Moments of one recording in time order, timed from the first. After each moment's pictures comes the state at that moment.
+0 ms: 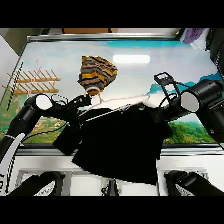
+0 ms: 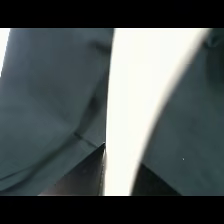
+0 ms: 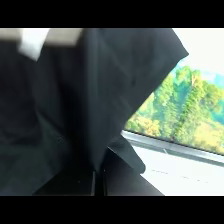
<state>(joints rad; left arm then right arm) -0.22 -1.13 0.93 1.07 -1.21 -0.37 0.48 -1.03 1.27 -1.68 1.61 1.75</state>
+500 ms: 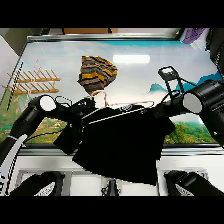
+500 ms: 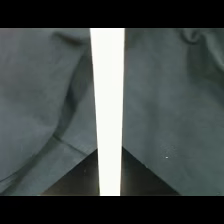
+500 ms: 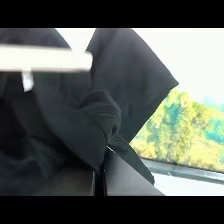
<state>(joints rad) -0.28 -1.12 0.93 1.07 -1.23 -0.36 0.48 -1.02 1.27 -1.74 1.51 1.81</state>
